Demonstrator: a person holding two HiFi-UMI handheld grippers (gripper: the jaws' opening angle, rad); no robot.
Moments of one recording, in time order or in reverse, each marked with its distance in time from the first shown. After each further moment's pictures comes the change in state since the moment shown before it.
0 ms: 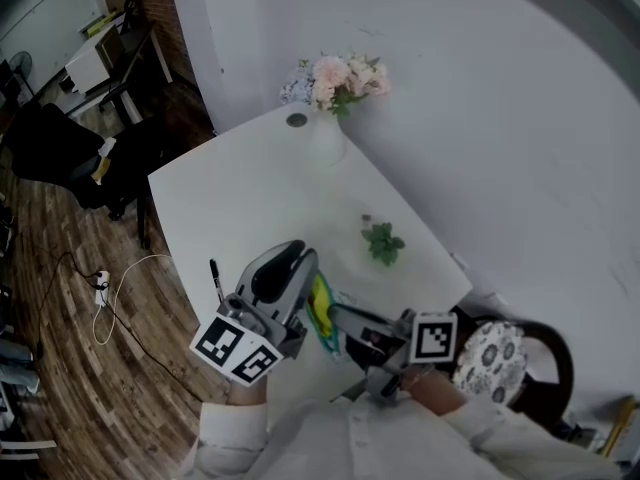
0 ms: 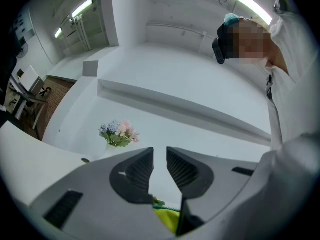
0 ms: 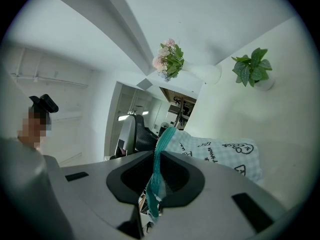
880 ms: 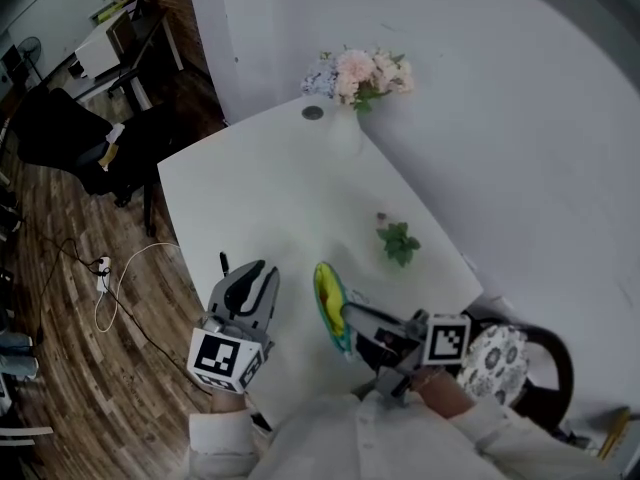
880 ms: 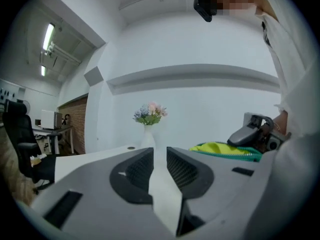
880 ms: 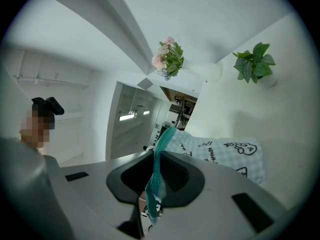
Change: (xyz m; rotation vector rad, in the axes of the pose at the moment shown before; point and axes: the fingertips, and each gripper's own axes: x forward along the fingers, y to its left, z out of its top) left arm -0.080 0.075 -0.045 0.301 0.316 0.307; right arm 0.006 0.001 0.000 0.013 0.003 0.025
